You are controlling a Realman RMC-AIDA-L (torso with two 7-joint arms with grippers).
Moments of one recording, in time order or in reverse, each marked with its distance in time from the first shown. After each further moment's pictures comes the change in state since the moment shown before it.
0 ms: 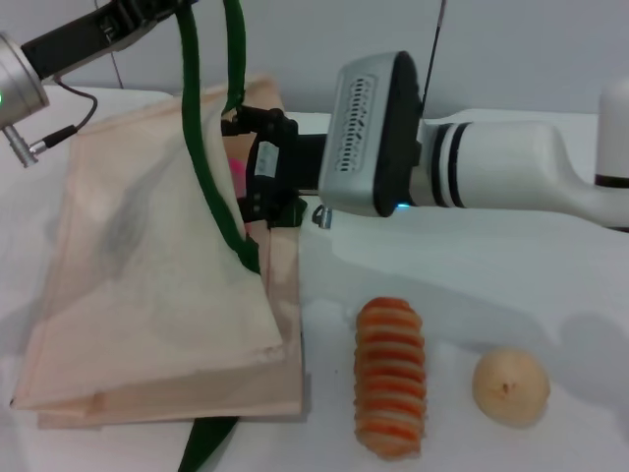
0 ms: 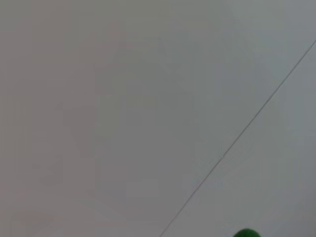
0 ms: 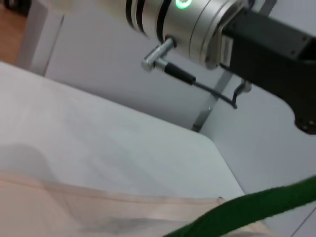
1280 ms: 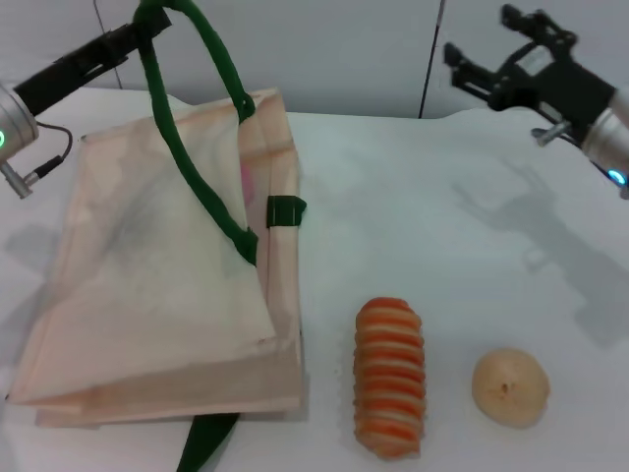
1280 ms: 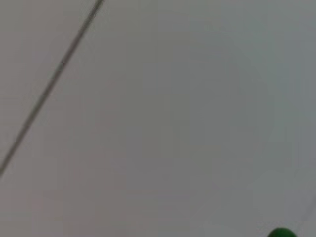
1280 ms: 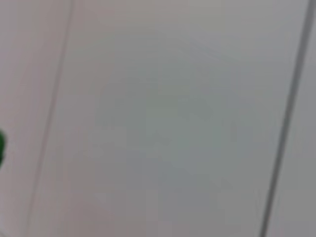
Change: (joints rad) left arm 0.048 -0.043 -0.015 -0.037 -0.091 0.243 0.238; right arm -0.338 -0.007 0.590 -0.320 0.008 -0.302 -0.009
